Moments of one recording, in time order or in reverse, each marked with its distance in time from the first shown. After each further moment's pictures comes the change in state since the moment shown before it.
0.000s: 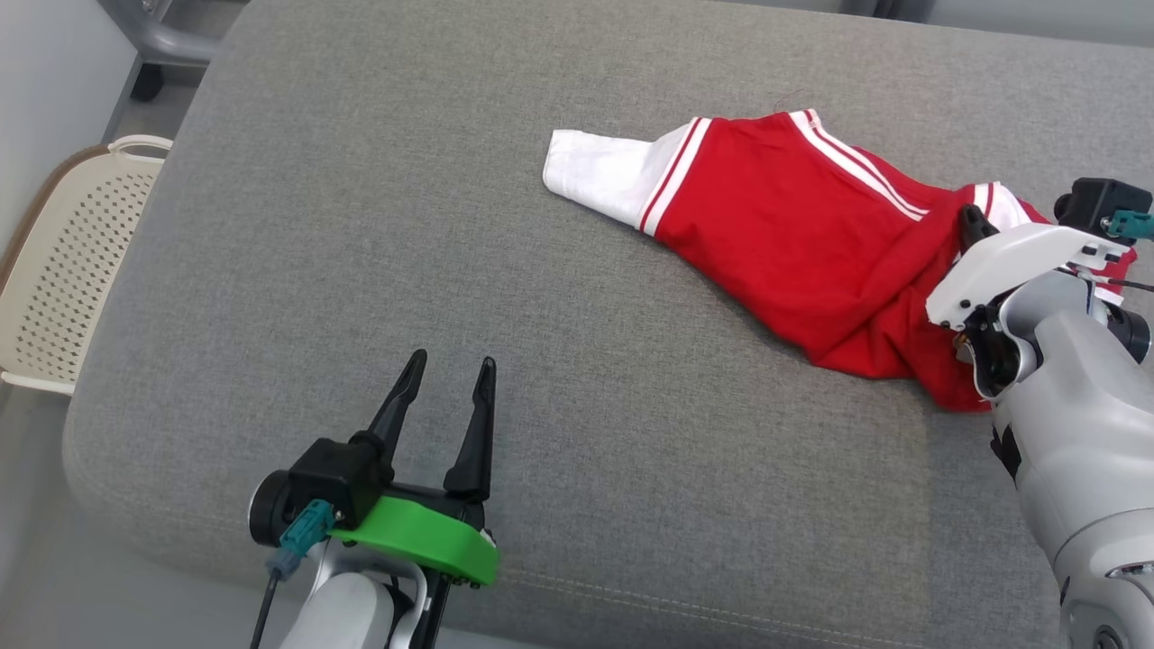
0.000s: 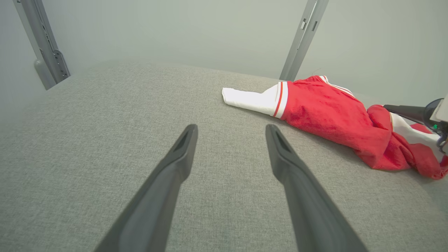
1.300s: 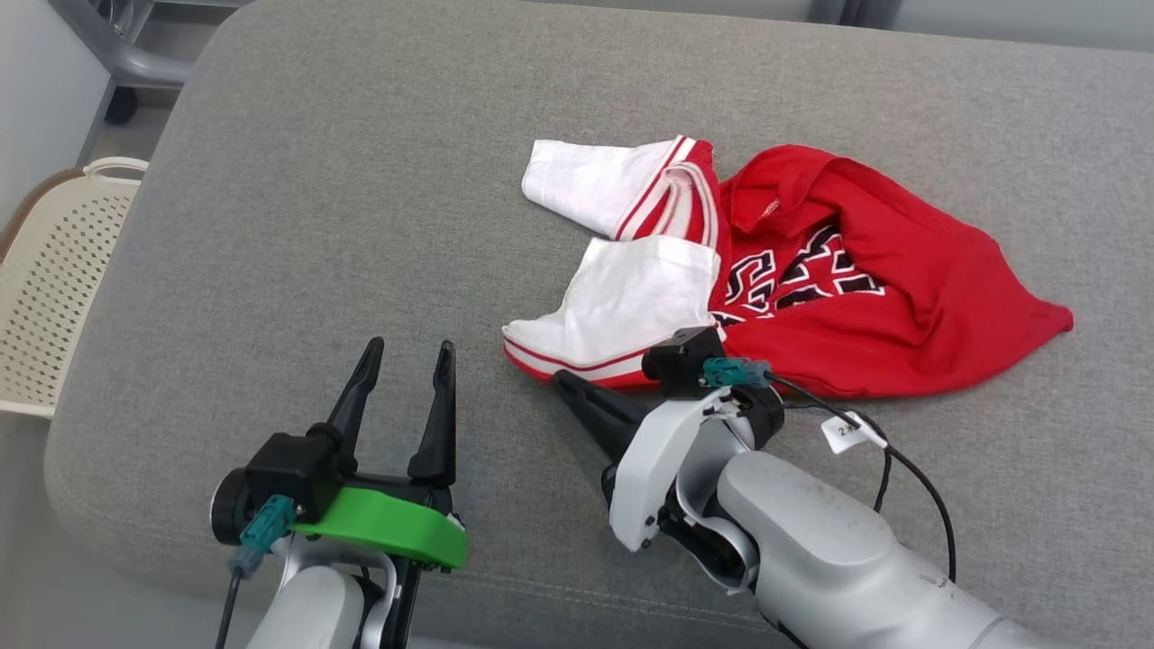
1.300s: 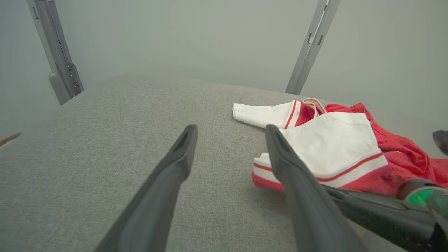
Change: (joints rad) left arm 0.000 0.031 0.034 -0.031 -0.016 0.038 -0.002; right arm 0.216 0.134 0.978 -0.501 0.384 -0.001 0.005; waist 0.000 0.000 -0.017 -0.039
